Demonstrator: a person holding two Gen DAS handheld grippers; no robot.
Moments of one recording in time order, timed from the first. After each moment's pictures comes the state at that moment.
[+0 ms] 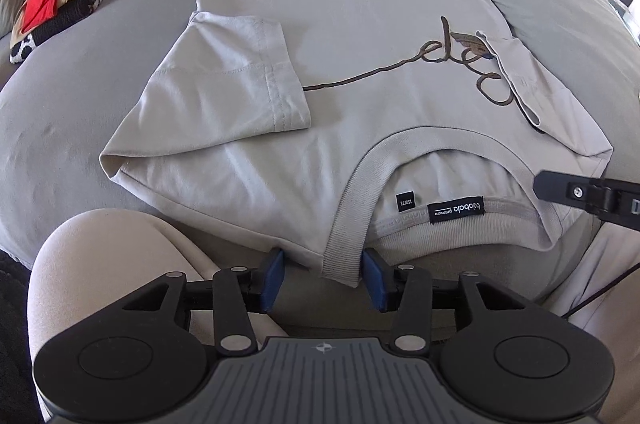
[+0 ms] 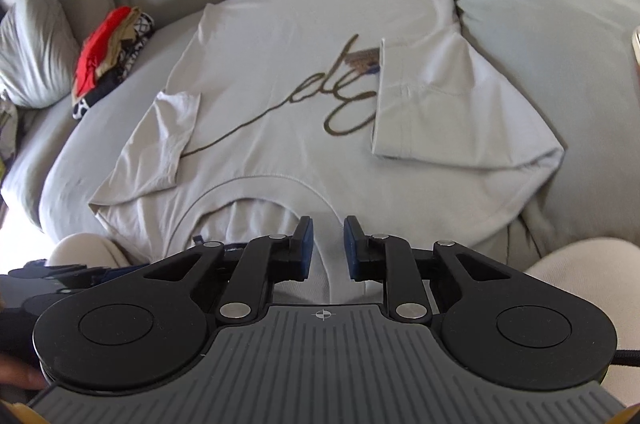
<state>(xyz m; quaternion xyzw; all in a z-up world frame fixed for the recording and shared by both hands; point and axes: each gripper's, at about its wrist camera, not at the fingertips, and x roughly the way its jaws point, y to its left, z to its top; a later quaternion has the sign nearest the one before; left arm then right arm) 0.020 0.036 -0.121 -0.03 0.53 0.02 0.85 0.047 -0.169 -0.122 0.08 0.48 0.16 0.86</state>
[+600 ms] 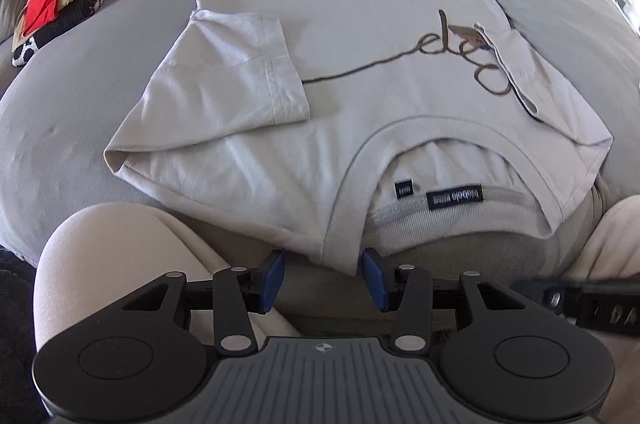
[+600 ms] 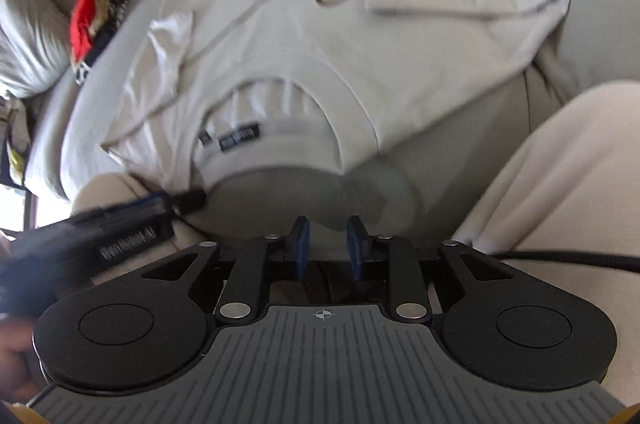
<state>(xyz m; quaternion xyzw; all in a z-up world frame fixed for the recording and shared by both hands) 0.010 0.030 -0.119 -0.01 0.54 0.02 0.84 0.018 -0.182 -0.133 0.15 0.58 0.17 0.78</state>
